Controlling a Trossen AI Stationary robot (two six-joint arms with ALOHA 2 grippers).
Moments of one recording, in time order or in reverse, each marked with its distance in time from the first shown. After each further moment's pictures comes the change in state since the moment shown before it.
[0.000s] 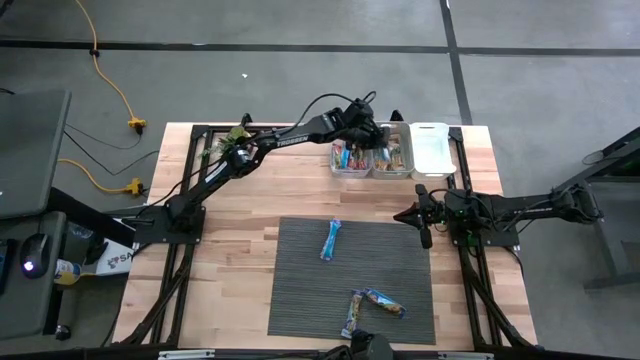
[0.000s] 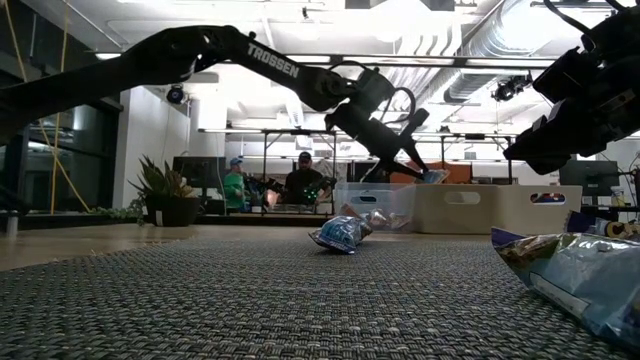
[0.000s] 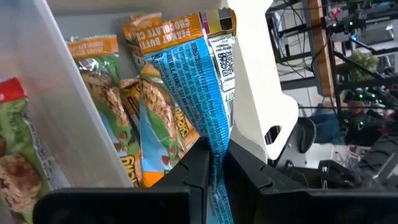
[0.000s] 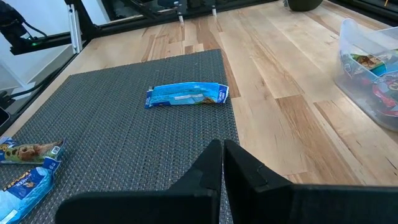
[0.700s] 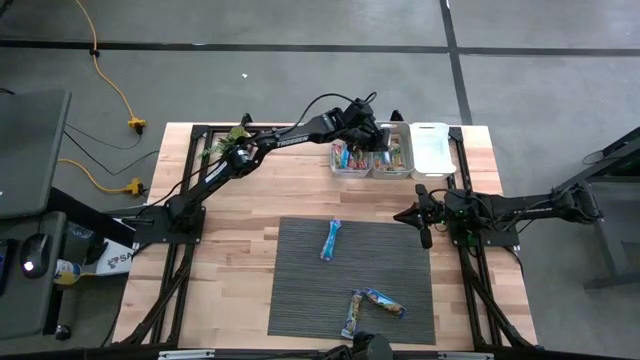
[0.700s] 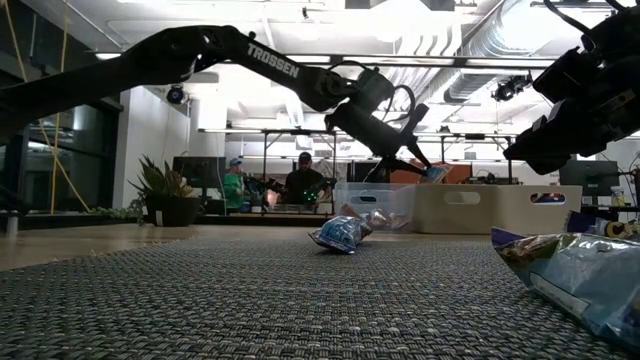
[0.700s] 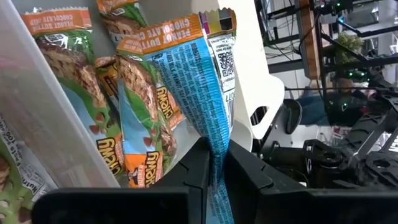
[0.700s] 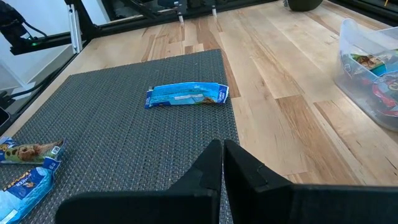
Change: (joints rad) left arm 0.000 0.000 0.000 0.003 0.093 -0.001; right arm 0.000 0.000 0.000 0.000 0.000 0.000
